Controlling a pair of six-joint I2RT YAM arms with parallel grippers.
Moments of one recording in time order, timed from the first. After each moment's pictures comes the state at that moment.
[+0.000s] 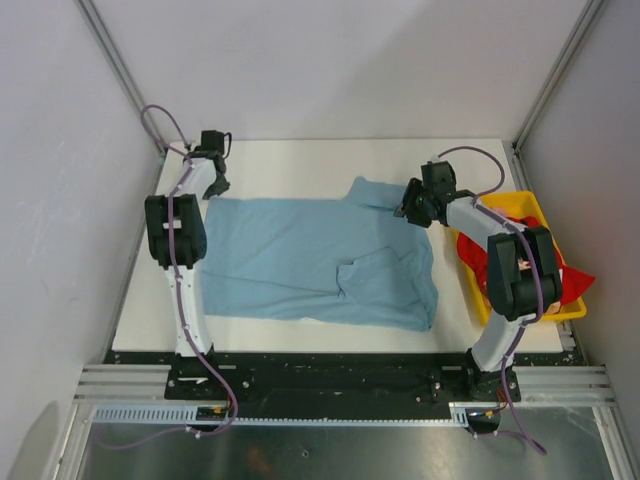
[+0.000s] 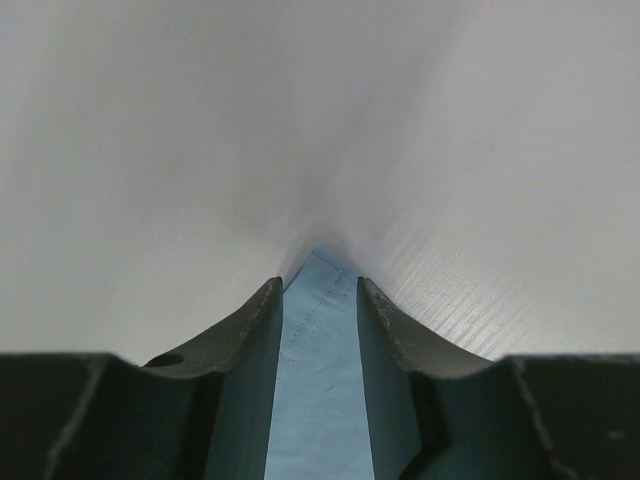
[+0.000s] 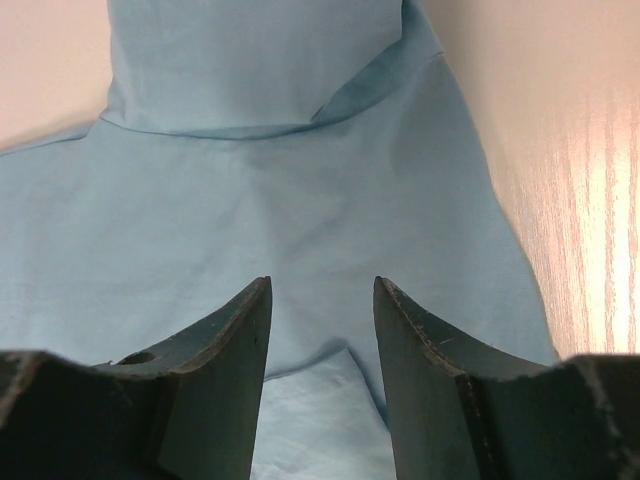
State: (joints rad) left arm 0.02 2.33 1.94 -0.64 -0.42 -0.41; right arm 0.23 1.78 1.22 -0.27 -0.07 0.60
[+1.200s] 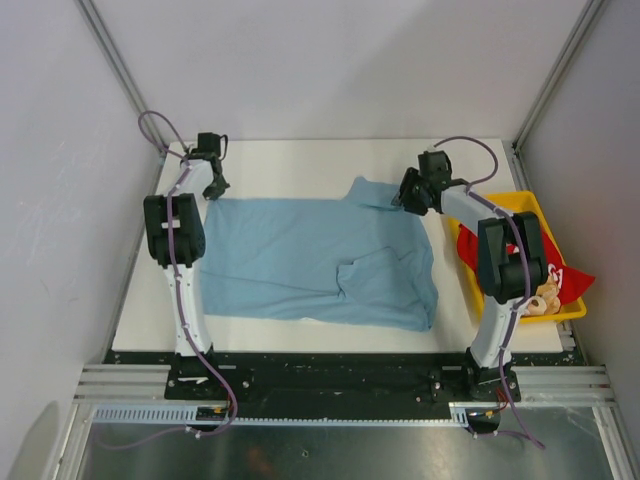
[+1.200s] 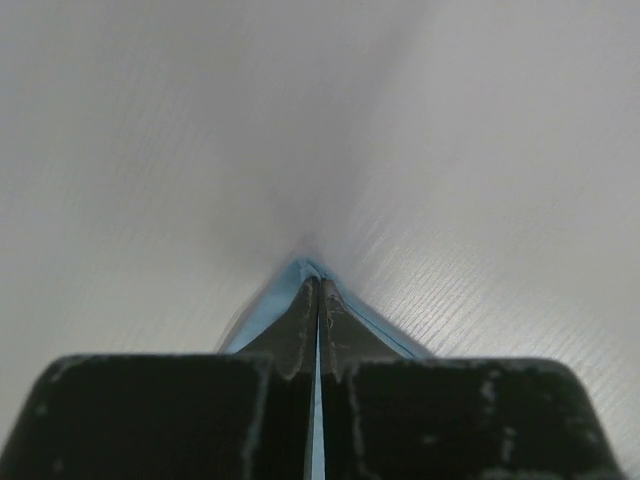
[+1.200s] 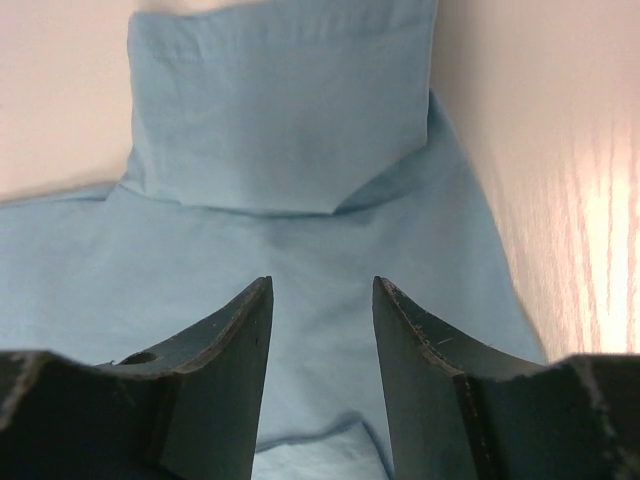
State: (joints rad) left arm 0.05 2.36 1.95 -0.63 -0.33 -0.43; right arm 0.21 1.92 1.35 -0.26 -0.08 0.58
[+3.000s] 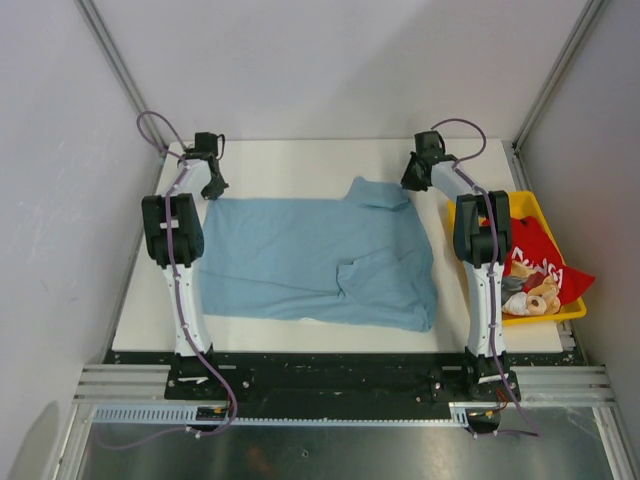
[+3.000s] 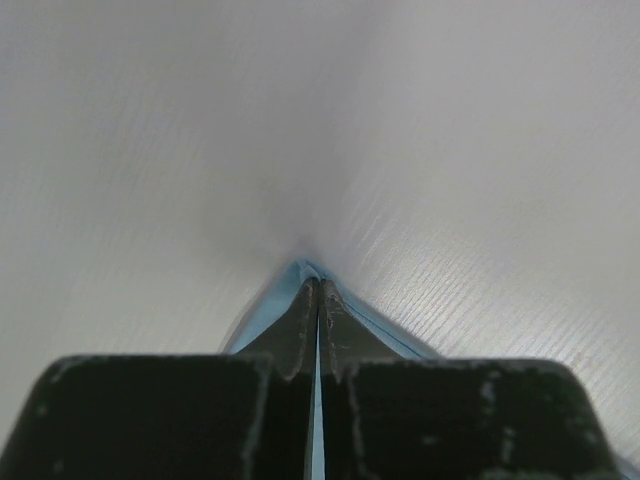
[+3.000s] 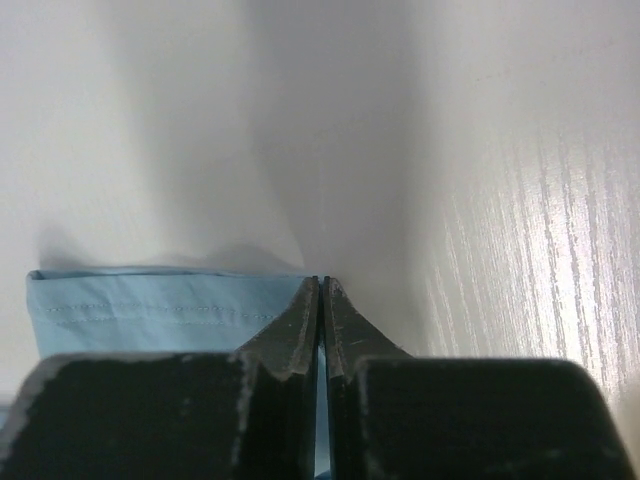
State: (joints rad) left arm 0.06 2.36 1.95 -0.63 -0.28 -0.40; right arm 0.15 2.40 1.95 -0.42 0.02 0.50
